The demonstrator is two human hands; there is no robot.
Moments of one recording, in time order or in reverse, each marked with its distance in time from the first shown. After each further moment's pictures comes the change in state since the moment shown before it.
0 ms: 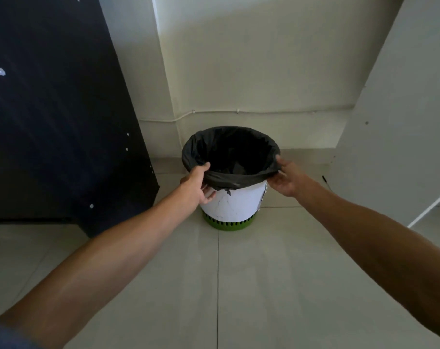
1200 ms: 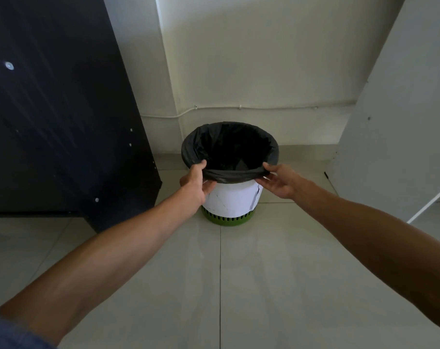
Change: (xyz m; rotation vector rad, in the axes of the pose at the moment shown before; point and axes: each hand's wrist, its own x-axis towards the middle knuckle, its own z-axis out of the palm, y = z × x) left_hand -0.008 -0.013 -0.010 -0.125 0.010 0.140; right_hand -0.010 0.022 0.007 -0.132 -0.063 0.026
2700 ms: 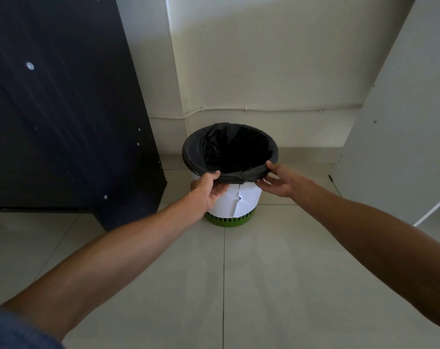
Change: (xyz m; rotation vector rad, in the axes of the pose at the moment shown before) left_hand -0.001 -0.013 -0.006 -0.019 -0.131 -0.053; right_hand 0.003 0.003 0.013 -0.044 0.078 0.060
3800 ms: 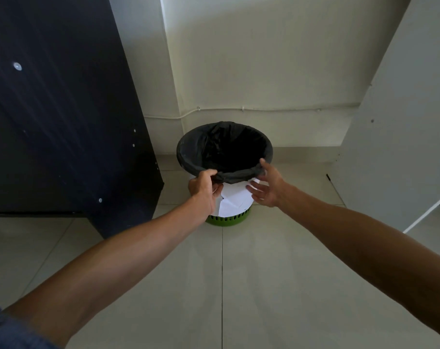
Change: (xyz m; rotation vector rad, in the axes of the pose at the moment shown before) left_hand 0.006 -0.009 0.012 -0.081 0.160 0.136; right_hand 0.000 0.024 0.008 -0.146 0.011 0.031
